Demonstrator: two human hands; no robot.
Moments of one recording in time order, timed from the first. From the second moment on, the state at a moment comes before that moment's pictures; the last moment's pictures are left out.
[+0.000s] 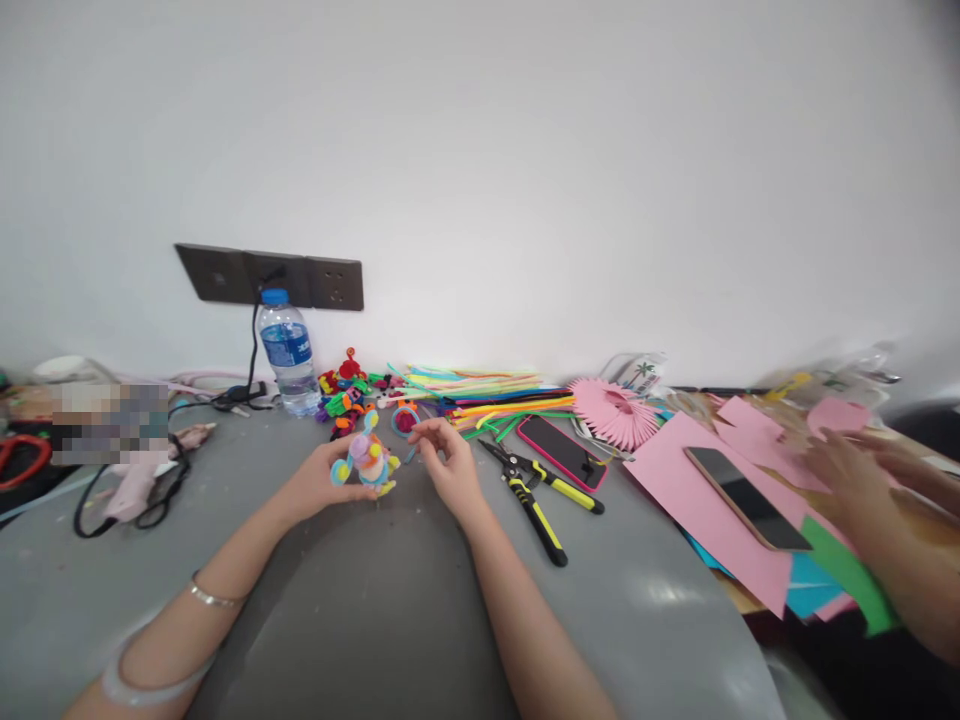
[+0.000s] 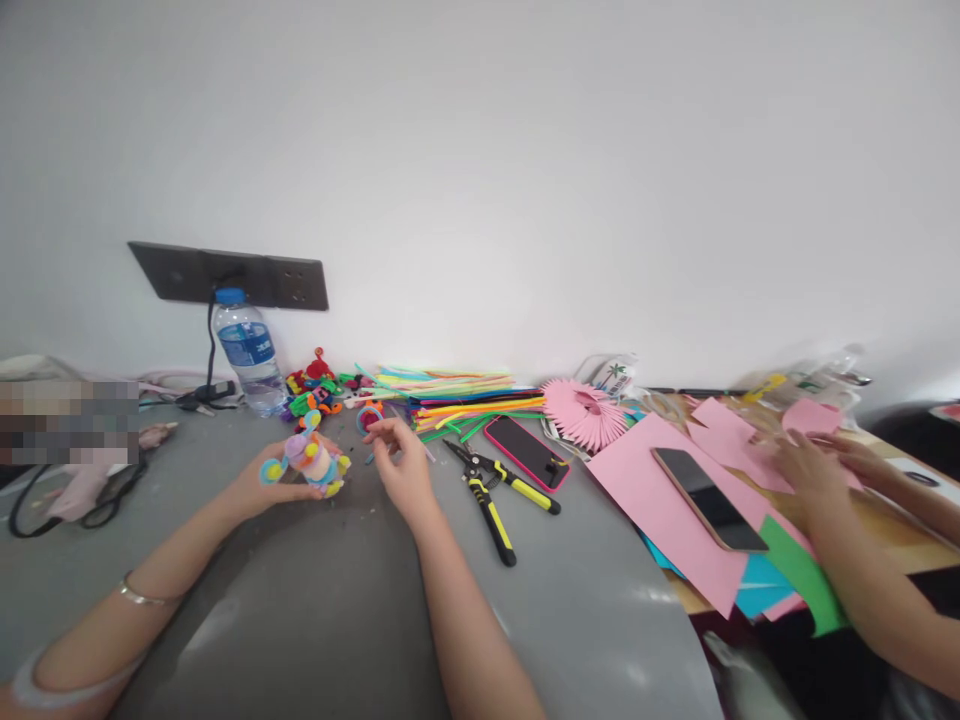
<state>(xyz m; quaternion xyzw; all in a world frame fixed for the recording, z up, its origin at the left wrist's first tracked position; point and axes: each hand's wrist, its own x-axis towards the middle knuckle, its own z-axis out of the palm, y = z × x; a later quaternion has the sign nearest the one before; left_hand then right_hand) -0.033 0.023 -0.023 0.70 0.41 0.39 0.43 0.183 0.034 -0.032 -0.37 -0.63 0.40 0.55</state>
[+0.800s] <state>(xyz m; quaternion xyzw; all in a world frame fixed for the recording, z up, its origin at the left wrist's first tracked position) -0.027 0.028 -0.031 0.66 0.48 0.44 0.37 0.168 0.027 -0.039 -0.37 -0.68 0.42 0.48</state>
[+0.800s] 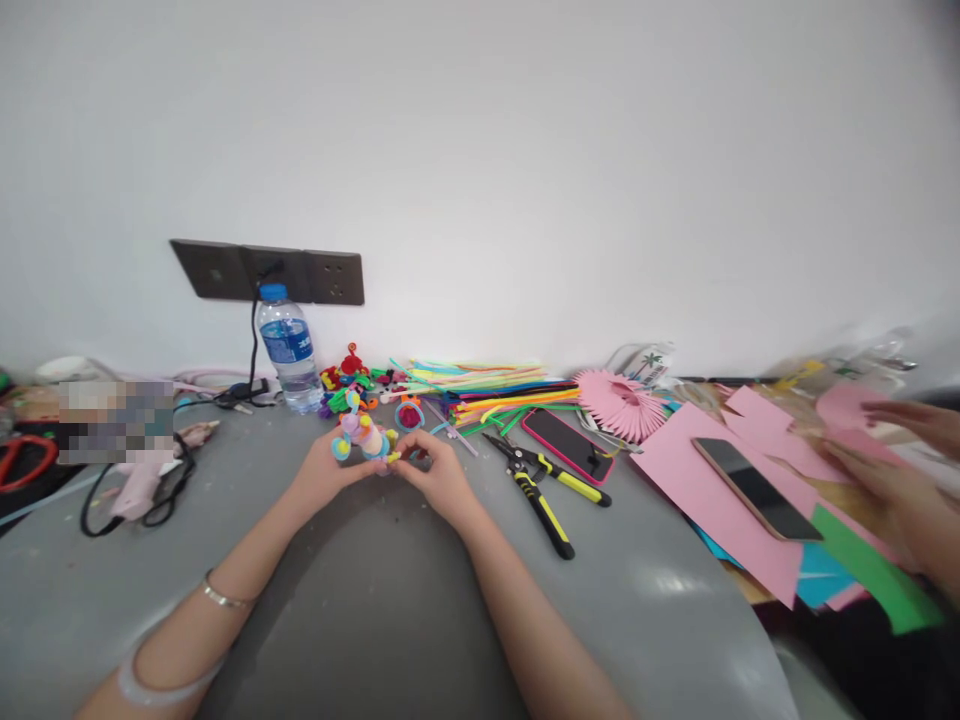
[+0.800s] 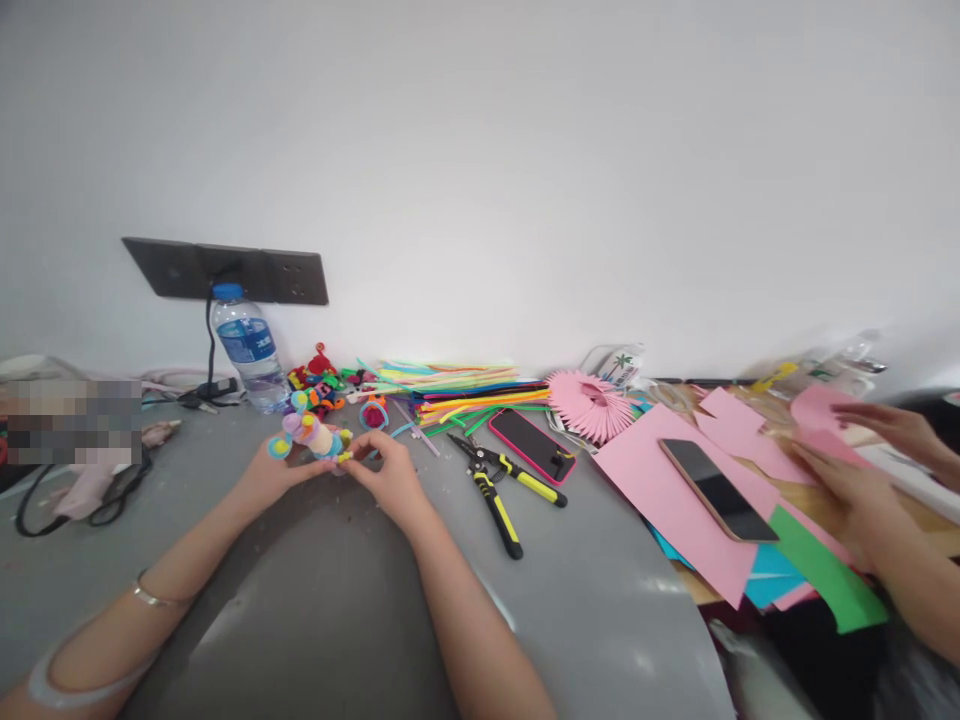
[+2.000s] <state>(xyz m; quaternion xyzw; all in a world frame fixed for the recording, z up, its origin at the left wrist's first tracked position) -0.027 0.028 -0.020 0.39 0.37 0.60 0.59 0.165 0.019 -0.034 -0.33 -0.66 0.47 0.48</state>
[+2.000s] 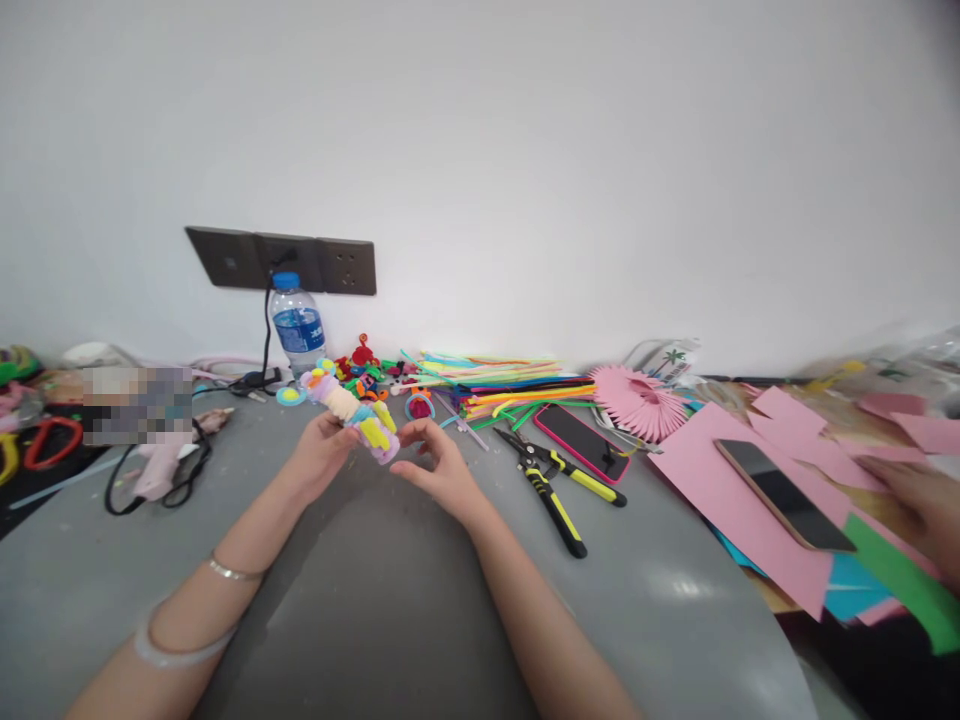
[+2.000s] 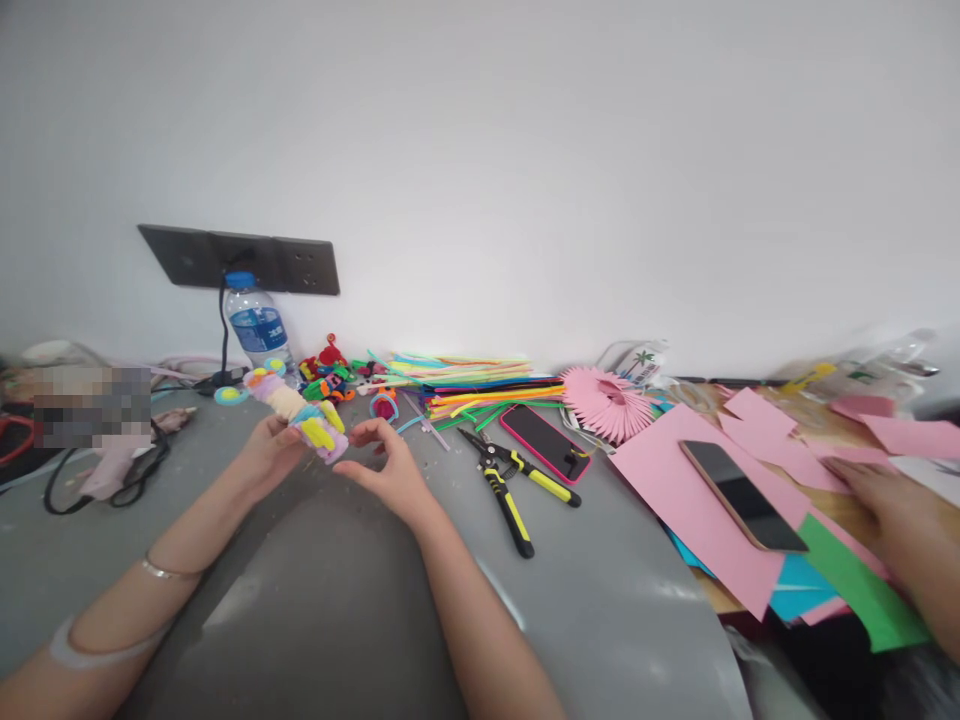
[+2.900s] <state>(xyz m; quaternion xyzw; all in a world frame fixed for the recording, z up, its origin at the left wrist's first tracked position) -0.007 0.024 -0.025 0.35 0.43 0.65 0.53 0.158 0.016 -0.028 -0.36 -0.68 0.31 0.57</state>
